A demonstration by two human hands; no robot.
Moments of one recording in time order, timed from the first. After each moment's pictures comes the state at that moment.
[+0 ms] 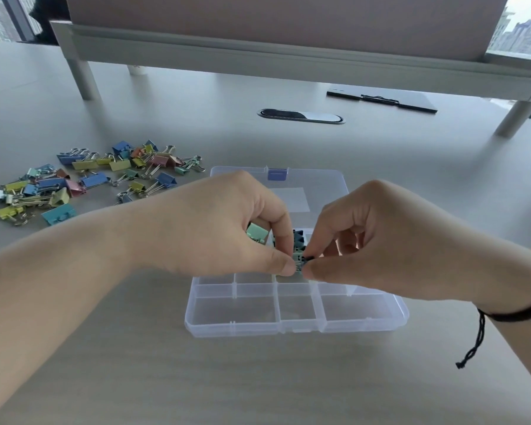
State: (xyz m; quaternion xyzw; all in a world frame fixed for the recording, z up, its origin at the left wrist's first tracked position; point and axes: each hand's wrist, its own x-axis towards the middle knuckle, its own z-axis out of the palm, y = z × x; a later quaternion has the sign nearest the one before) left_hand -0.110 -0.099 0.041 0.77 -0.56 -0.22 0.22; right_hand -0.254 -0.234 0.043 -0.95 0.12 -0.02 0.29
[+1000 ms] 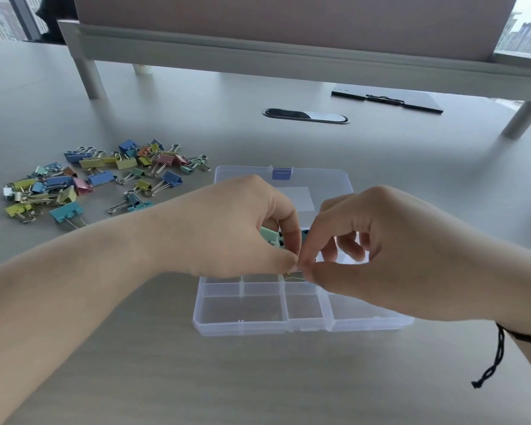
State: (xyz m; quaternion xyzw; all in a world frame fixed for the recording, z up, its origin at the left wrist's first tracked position) left_hand -0.111 -0.105 0.033 0.79 -0.55 -0.19 0.21; right_hand -0.257 -0.224 0.046 -0.97 0.10 -0.02 0.24
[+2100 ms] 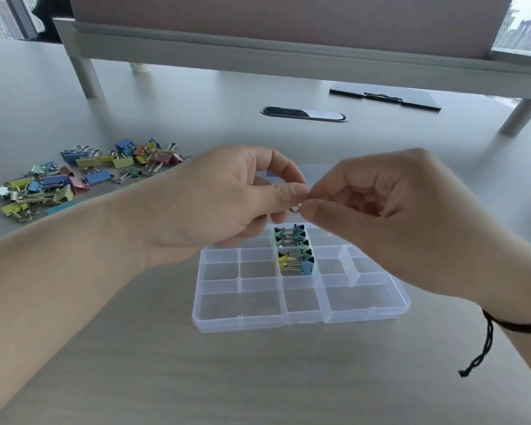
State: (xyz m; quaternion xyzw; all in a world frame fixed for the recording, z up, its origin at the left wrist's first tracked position) left_hand -0.107 -0.103 0.038 0.67 -0.42 -0.36 0.50; right_hand -0.253 -0.230 0.042 -0.92 0.10 -0.20 0.32
